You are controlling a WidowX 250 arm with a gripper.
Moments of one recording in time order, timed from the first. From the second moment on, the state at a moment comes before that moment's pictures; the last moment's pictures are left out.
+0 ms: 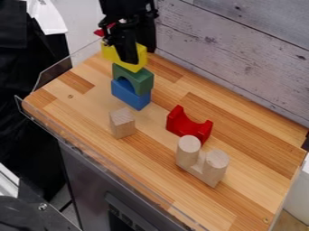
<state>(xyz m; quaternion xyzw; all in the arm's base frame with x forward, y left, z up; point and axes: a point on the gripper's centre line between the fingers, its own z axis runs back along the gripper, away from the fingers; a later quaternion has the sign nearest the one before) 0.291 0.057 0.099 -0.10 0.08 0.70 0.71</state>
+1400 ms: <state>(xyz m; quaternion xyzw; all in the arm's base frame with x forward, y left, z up) 0.296 0.060 0.085 -0.09 0.10 0.69 0.71</state>
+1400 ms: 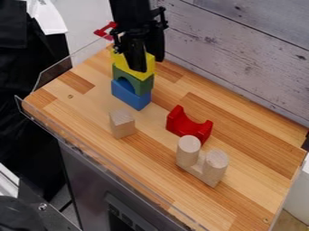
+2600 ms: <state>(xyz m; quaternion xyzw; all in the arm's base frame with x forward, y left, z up) 0.270 -0.057 0.171 0.02 0.05 0.54 0.84</state>
